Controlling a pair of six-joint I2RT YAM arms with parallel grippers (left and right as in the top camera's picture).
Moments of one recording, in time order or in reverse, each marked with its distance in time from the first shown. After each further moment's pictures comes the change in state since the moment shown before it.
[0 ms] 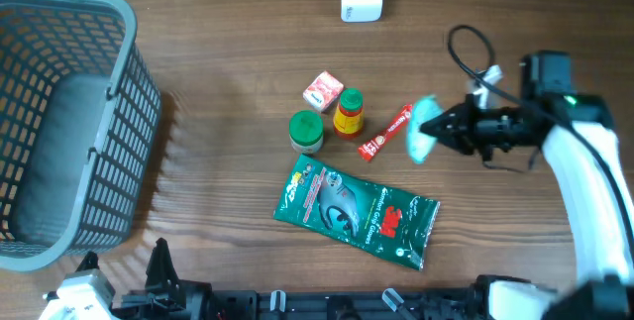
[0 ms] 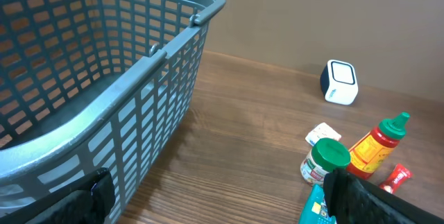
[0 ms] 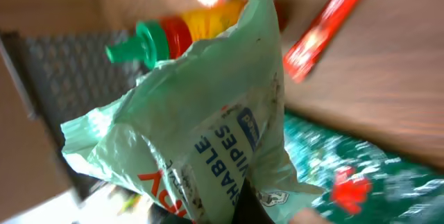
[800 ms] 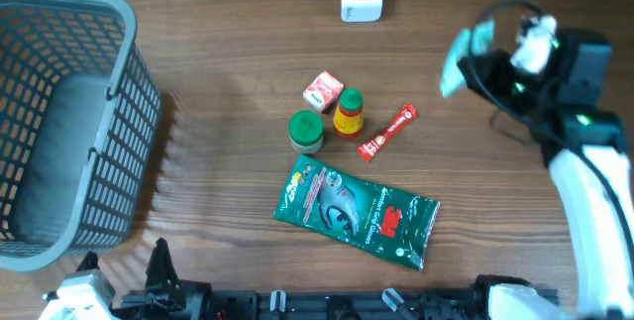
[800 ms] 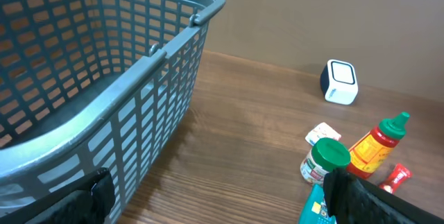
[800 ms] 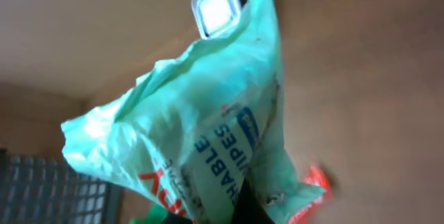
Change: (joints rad) left arm 0.000 0.000 0.000 0.000 0.000 0.000; right arm 0.042 -0.040 0.000 0.606 0.332 0.144
